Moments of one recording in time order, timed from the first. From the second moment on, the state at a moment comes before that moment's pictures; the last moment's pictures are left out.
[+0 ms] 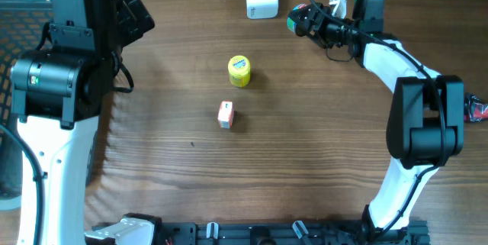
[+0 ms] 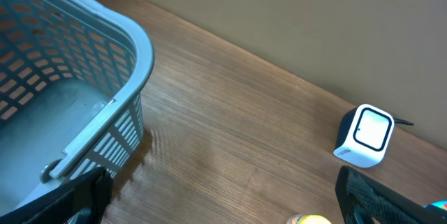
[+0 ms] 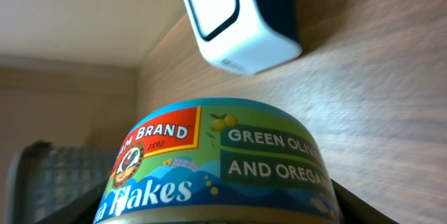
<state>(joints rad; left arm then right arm) -0.19 1.42 1.88 -1.17 -0.41 -0.54 0.04 2.08 1.36 0.05 -0.78 0.70</state>
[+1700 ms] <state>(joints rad) -0.19 1.52 1.88 -1.18 -0.56 -0.54 0.39 2.43 1.66 0.70 0.14 0.03</state>
